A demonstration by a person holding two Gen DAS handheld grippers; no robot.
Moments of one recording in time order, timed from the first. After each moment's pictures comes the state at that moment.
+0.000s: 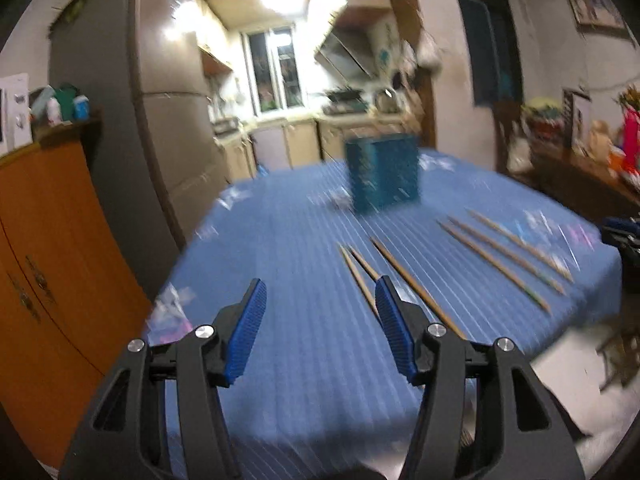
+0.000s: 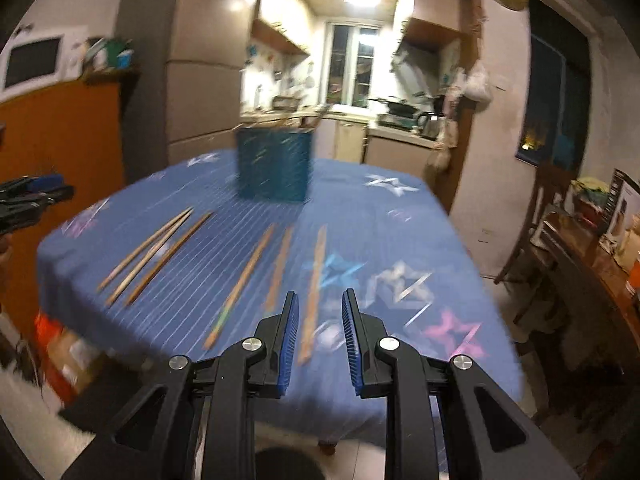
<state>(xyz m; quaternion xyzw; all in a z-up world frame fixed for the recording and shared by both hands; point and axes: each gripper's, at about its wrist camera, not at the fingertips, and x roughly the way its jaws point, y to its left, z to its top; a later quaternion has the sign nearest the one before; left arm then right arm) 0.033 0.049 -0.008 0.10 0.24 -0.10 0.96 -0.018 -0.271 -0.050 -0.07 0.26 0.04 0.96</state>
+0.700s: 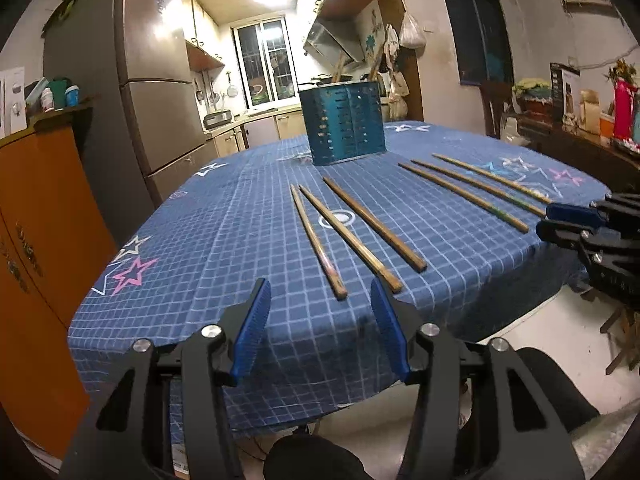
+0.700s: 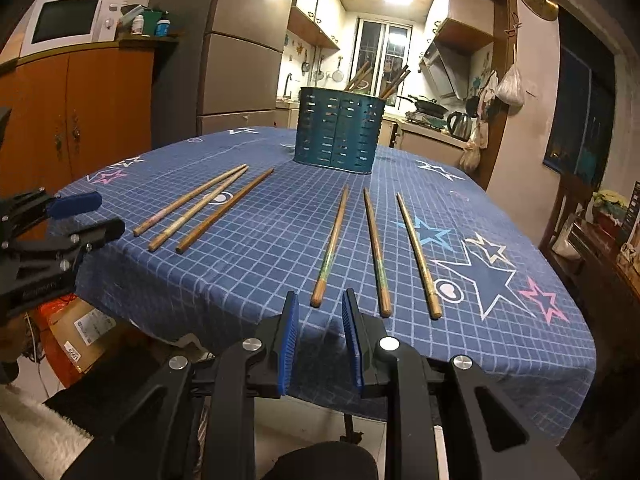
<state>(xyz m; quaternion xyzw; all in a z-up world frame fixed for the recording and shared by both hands) 0.004 0.012 -0.085 0.11 0.24 -0.09 0.96 -0.017 -0.200 -0.110 -0.09 0.26 0.06 0.96</state>
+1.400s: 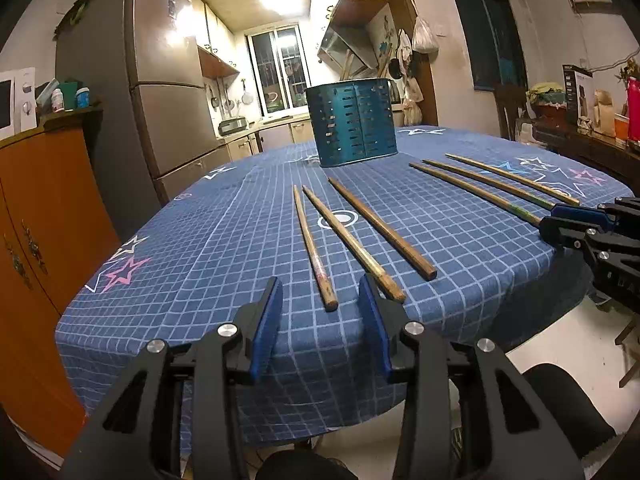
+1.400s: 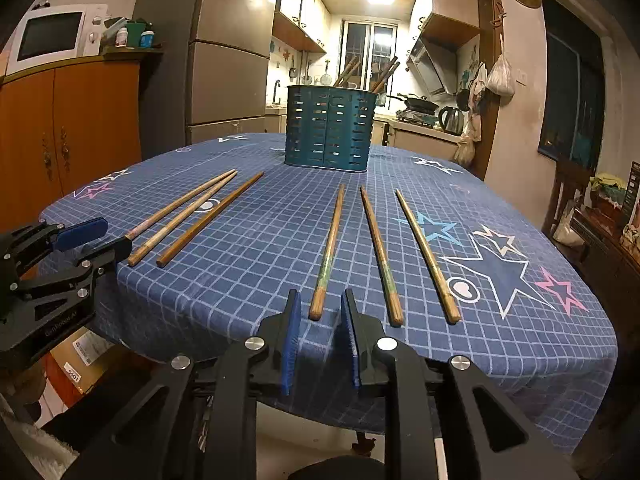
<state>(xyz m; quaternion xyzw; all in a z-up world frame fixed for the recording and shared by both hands) 0.015 -0.001 -0.103 0.11 0.22 -0.06 0.97 0.002 -0.200 -0.122 -0.06 0.25 0.05 0.96</state>
